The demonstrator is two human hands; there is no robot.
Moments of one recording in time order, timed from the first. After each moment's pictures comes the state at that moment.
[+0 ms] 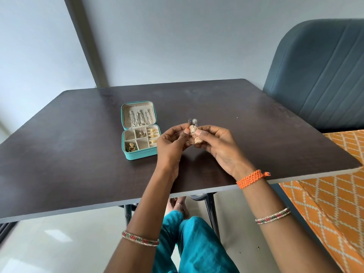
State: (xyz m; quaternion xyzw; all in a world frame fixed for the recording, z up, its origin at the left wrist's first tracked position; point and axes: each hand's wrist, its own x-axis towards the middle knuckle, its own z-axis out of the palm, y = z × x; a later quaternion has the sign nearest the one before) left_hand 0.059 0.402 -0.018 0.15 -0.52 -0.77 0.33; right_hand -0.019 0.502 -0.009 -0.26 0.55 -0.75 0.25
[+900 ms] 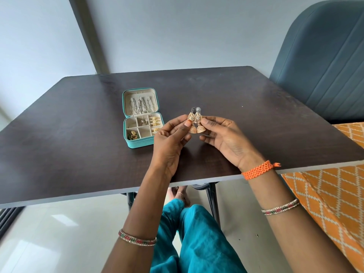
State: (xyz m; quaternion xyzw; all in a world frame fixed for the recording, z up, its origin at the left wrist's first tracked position) left_hand 0.078 0.402 -0.023 0.14 -0.46 -0.83 0.29; right_hand -0.017 0.509 -0.007 -0.22 0.52 -0.76 0.33
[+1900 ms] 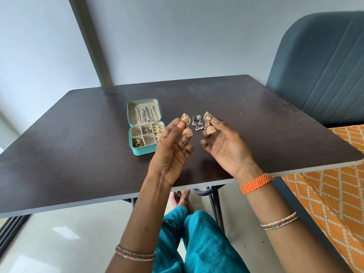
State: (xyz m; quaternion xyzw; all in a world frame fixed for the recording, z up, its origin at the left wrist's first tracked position) left_hand 0.108 0.418 0.014 0.12 -0.35 -0.90 0.23; right_hand 0.011 0.515 0.005 -0.15 0.39 -0.84 0.34
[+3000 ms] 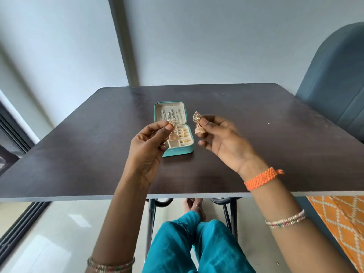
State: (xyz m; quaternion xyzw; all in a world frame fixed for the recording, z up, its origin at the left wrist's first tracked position) left_hand 0.162 0.354 0.029 0.21 -0.46 -0.78 0.36; right_hand 0.027 0.463 0.030 -0.28 0.46 -0.74 0.39
